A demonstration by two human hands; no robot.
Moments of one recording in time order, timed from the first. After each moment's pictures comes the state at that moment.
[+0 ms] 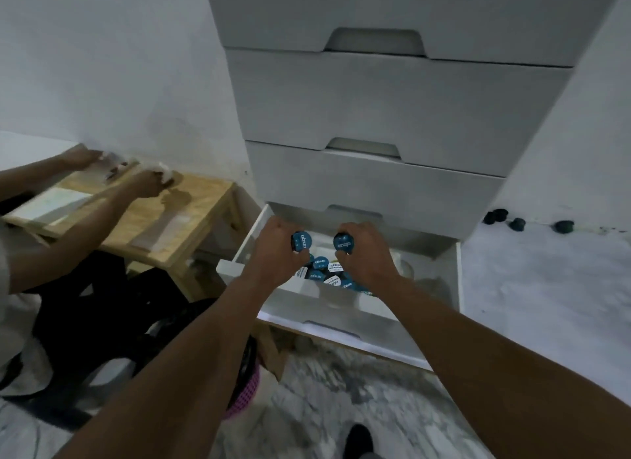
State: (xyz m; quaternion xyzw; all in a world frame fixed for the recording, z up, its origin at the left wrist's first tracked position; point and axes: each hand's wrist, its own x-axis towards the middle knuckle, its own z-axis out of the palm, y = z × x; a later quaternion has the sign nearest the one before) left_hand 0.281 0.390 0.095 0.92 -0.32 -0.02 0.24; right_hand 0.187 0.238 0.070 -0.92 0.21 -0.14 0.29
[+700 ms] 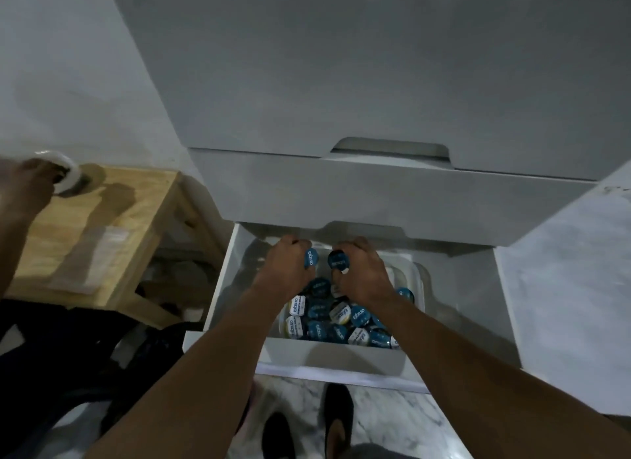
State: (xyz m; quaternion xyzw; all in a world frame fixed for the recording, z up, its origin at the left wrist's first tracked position) left_hand 0.389 0.315 0.012 0.87 -0.44 -0.14 0.16; right_hand 0.274 0.213 0.000 -0.89 0.34 -0.04 0.31
